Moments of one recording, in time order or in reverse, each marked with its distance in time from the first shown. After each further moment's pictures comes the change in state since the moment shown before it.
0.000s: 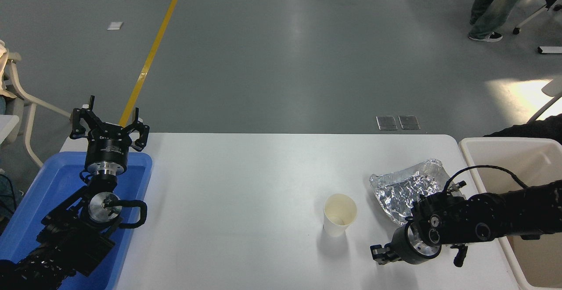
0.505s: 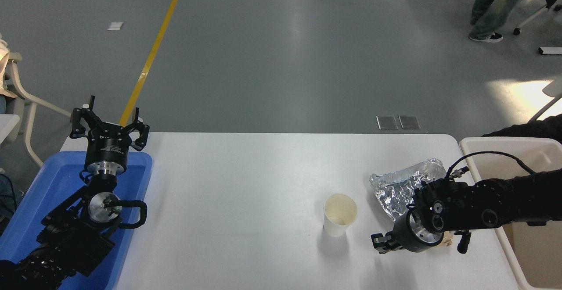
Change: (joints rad) left arm 0.000 0.000 0.000 0.000 -0.001 0.000 0.000; right arm 0.232 -0.106 -0.029 0.125 0.031 0.093 0.002
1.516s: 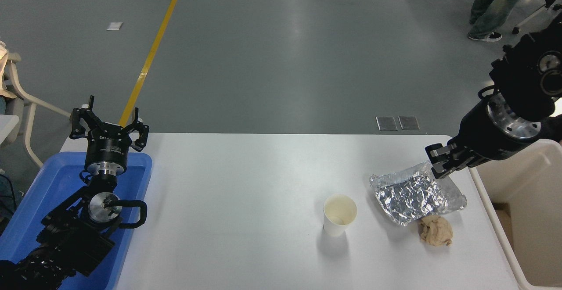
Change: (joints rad) left arm 0.000 0.000 -0.001 0.000 0.000 0.000 0.000; right arm 0.959 -0.091 -0.388 0.342 0.246 0.387 0.012
